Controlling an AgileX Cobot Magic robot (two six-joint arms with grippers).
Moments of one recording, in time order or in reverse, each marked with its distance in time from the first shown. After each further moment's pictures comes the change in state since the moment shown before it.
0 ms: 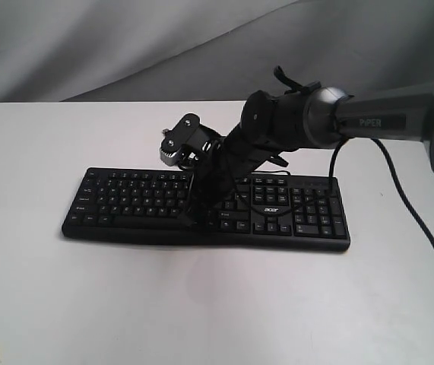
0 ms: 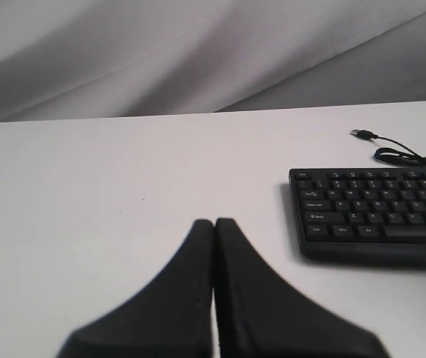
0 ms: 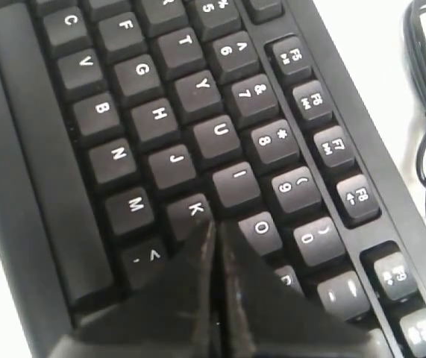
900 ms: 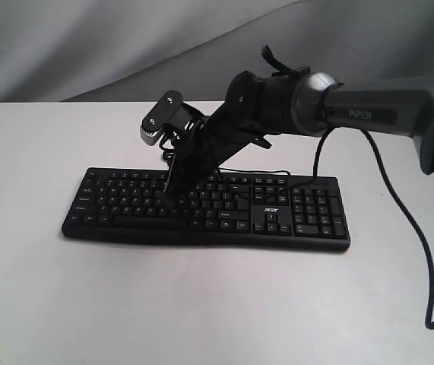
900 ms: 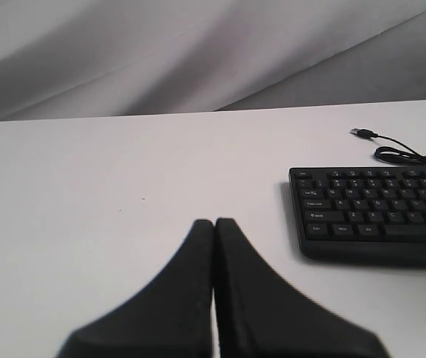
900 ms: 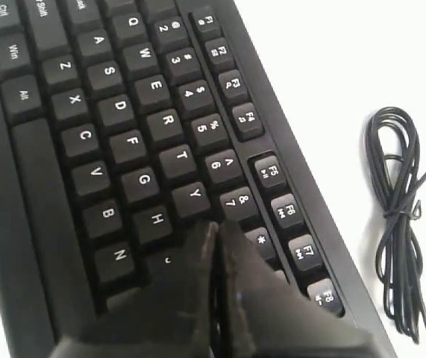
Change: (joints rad) left arm 0.000 0.002 0.000 0.000 0.000 0.000; right arm 0.027 0.012 -0.111 0.002 0.001 0.007
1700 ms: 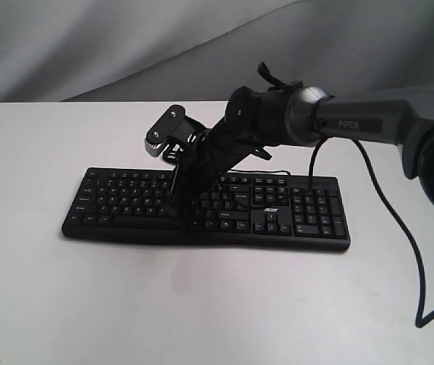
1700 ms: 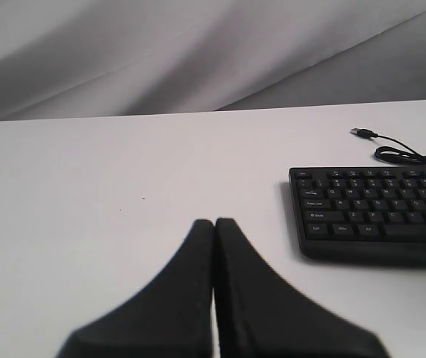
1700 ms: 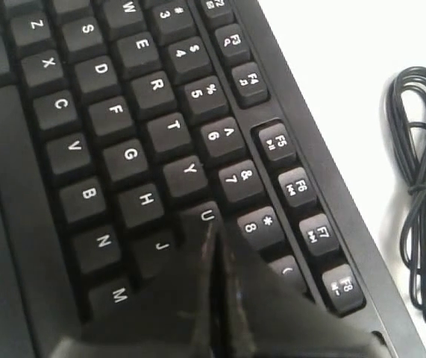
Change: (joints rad) left arm 0.000 0.000 0.000 0.000 0.000 0.000; right arm -0.006 0.045 0.000 0.002 -0.012 0.008
